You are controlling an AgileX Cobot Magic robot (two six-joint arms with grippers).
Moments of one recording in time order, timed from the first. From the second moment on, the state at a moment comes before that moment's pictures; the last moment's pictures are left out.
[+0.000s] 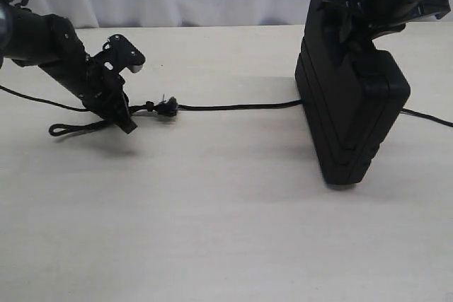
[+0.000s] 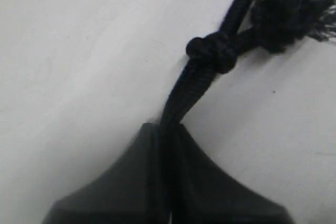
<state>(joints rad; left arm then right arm) -0.21 2.14 -1.28 -0.34 0.49 0.90 0.18 1.74 -1.51 0.01 0.98 0.20</state>
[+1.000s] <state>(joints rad) -0.40 2.06 -1.40 -0.64 1.08 1.21 0.18 1.74 -1.51 0.01 0.98 0.20</state>
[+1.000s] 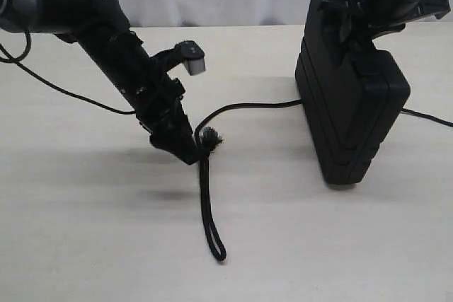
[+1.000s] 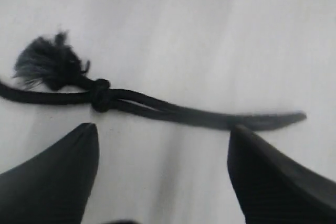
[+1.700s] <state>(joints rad) -0.60 2.13 -1.40 -0.22 0.74 1.77 0.18 1.74 -1.51 0.01 0.98 0.20</state>
